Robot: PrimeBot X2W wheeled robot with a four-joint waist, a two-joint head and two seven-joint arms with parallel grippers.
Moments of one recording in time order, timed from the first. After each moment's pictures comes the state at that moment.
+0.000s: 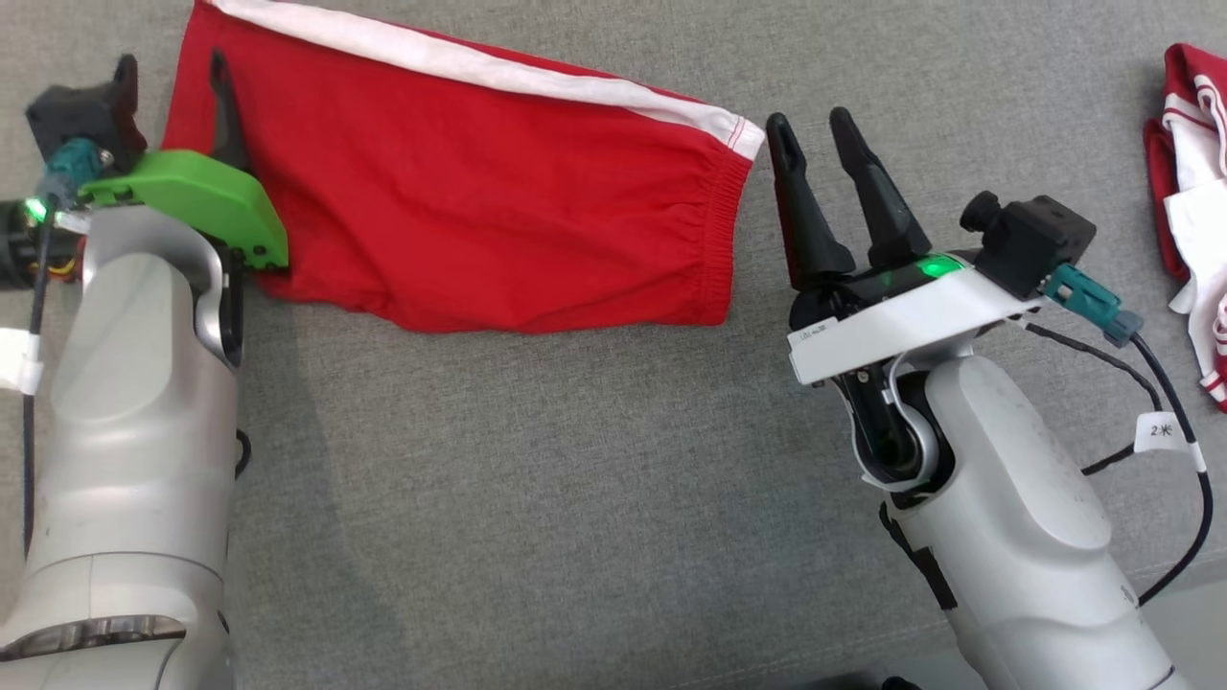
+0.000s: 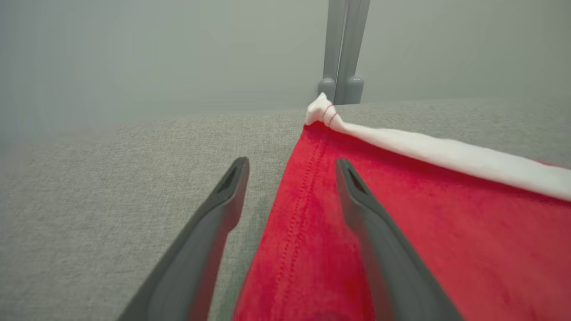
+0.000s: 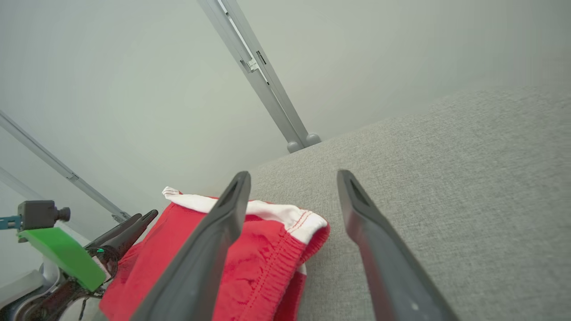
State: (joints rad) left arm -0.98 0.13 0.04 1.01 -0.07 -0.04 -0.26; right arm -0.57 -0.05 0.31 0.26 0.62 0.13 -0.26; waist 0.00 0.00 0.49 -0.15
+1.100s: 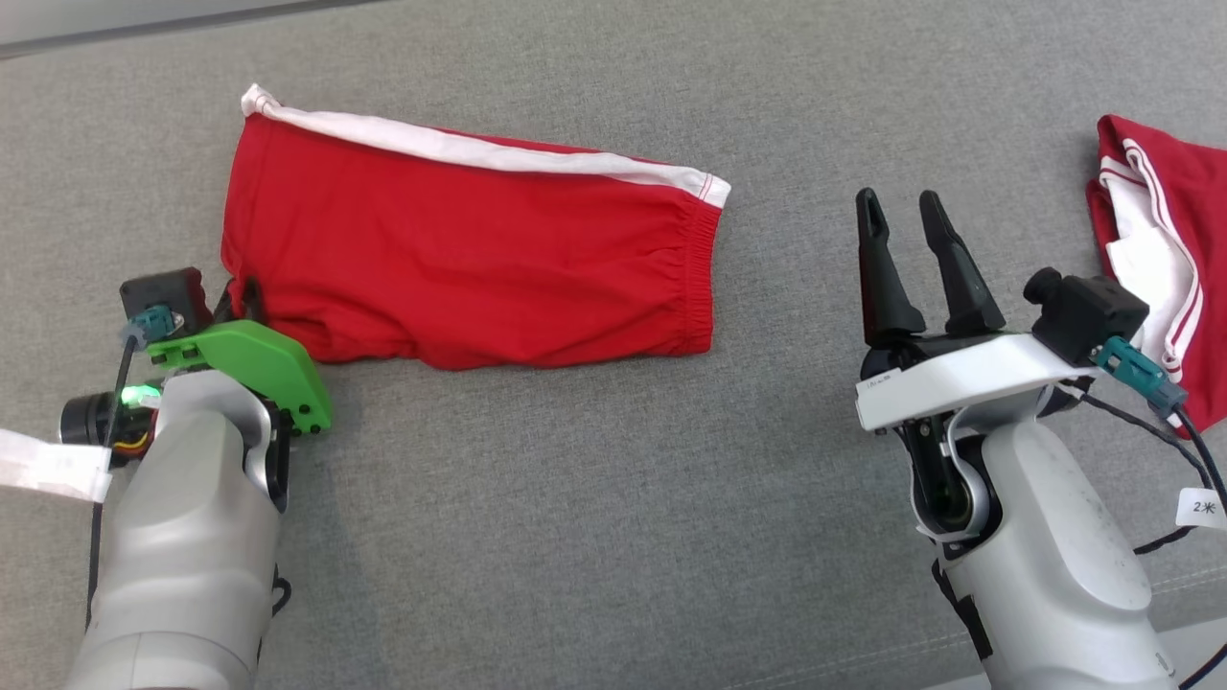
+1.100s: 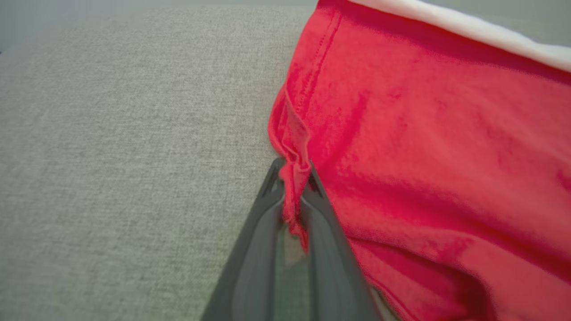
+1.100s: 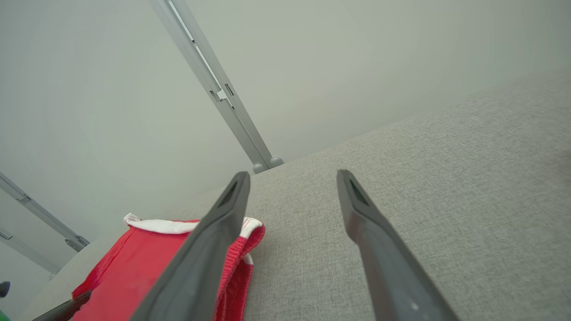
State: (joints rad) left arm -0.87 0.12 0.03 1.27 -0.15 -0.02 -0.24; right arm -0.44 -0.05 0.16 0.29 0.52 0.13 -0.26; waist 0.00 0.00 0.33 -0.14
